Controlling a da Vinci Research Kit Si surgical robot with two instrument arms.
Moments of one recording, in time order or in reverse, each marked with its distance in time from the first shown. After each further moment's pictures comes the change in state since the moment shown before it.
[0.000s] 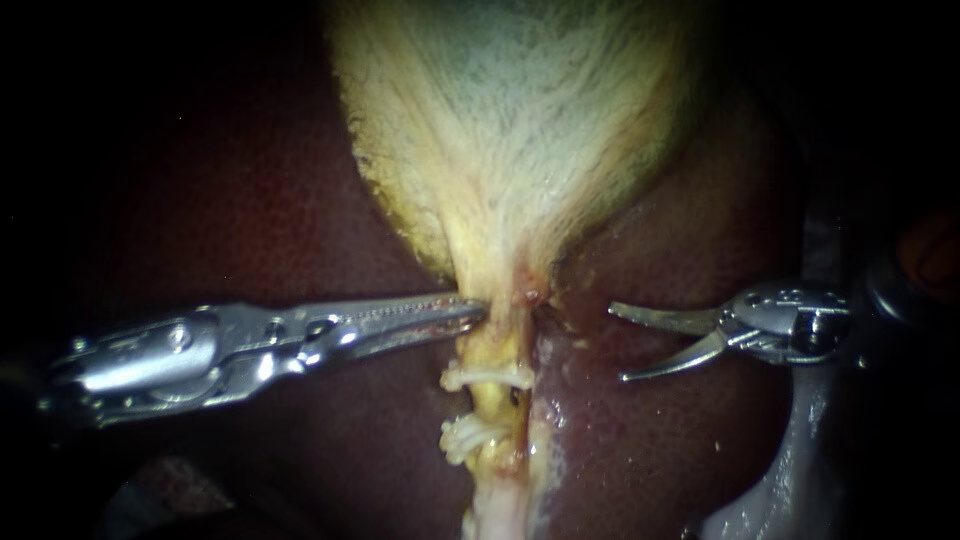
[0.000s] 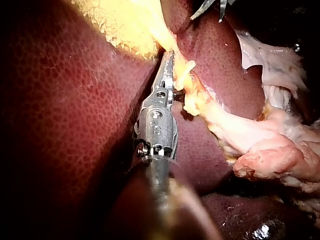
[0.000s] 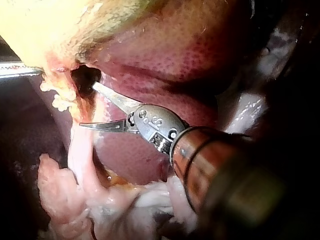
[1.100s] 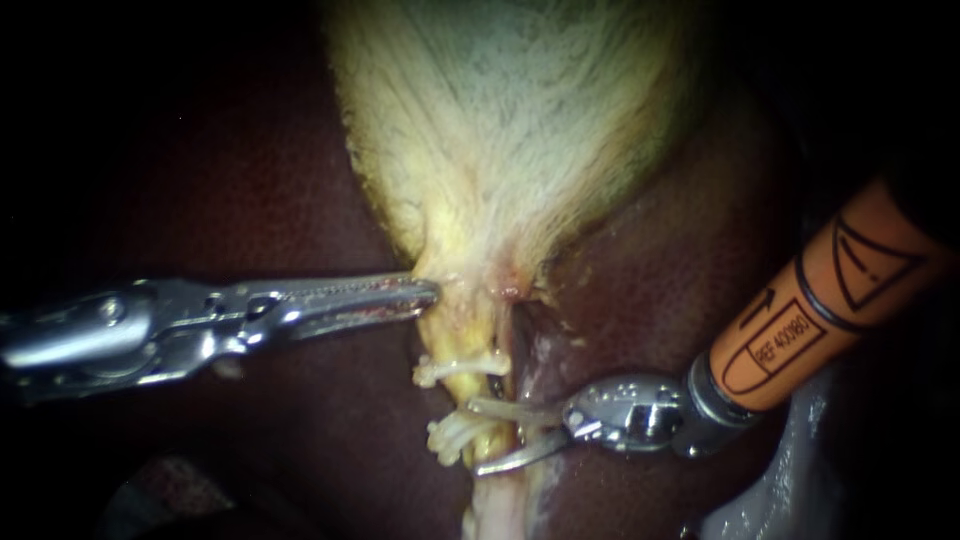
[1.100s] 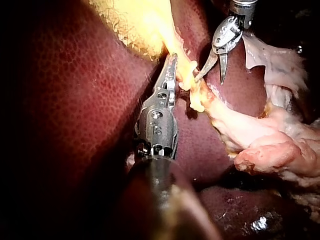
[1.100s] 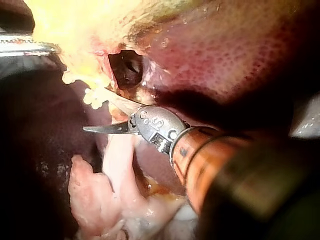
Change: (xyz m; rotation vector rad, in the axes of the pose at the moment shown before) right arm -0.006 -0.003 0.014 0.147 -0.091 0.017; left arm -0.003 0.000 -0.006 -0.019 -0.001 -0.021
